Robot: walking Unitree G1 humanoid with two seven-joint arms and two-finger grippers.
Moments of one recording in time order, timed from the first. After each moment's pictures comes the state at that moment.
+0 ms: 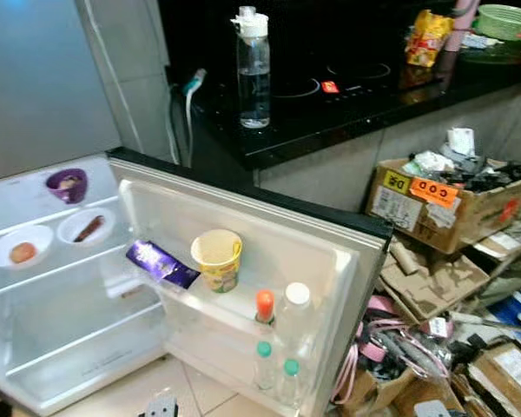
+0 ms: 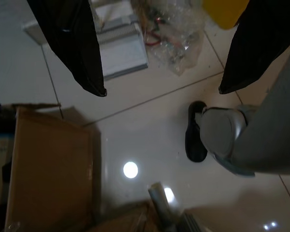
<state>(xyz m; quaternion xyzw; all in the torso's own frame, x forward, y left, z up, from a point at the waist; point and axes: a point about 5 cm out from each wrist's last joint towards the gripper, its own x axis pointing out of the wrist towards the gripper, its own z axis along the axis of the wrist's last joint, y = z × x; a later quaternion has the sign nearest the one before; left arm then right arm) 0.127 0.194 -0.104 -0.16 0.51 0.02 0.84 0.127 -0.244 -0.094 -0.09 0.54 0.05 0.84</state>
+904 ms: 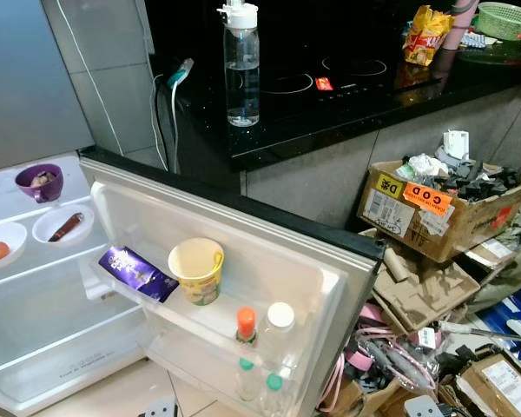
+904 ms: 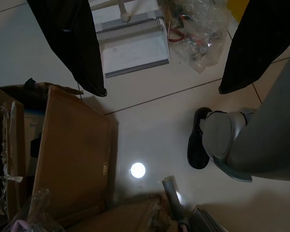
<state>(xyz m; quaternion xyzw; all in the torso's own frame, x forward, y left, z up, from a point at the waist) 0.125 0.192 -0.105 -0.15 0.52 0.03 0.84 0.133 -0.239 -0.093 -0.11 0.53 0.08 0.83</state>
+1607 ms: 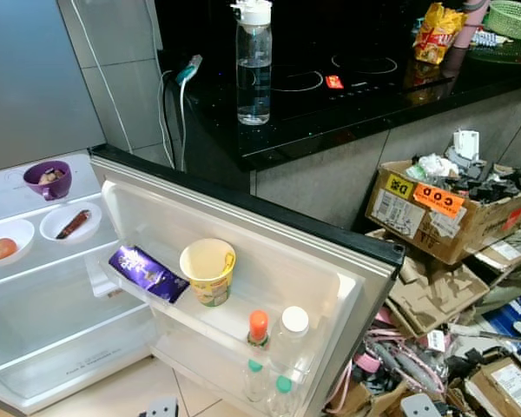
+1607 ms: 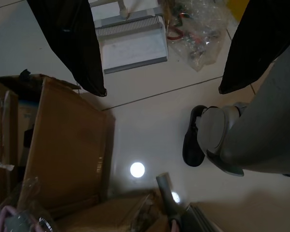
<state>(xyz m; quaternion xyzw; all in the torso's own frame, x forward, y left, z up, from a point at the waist) 0.124 0.192 -0.106 -0.13 0.53 0.03 0.84 0.136 -0.236 -0.093 -0.12 0.53 0.08 0.83</state>
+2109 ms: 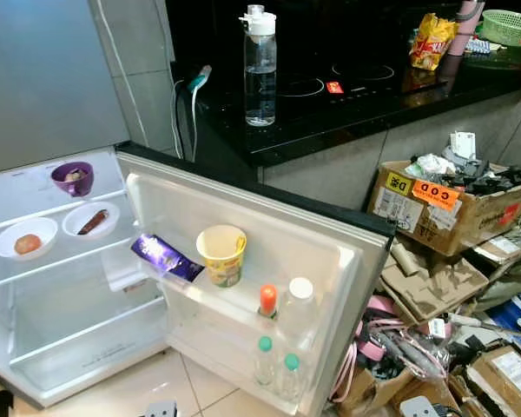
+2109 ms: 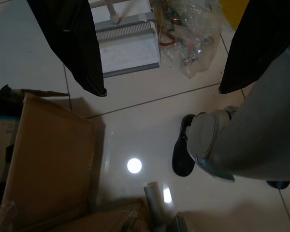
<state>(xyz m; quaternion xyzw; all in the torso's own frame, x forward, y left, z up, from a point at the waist) 0.120 0.193 -0.107 -0.13 0.53 0.03 0.84 0.131 -0.236 -0.095 -0.12 0.54 0.08 0.83</state>
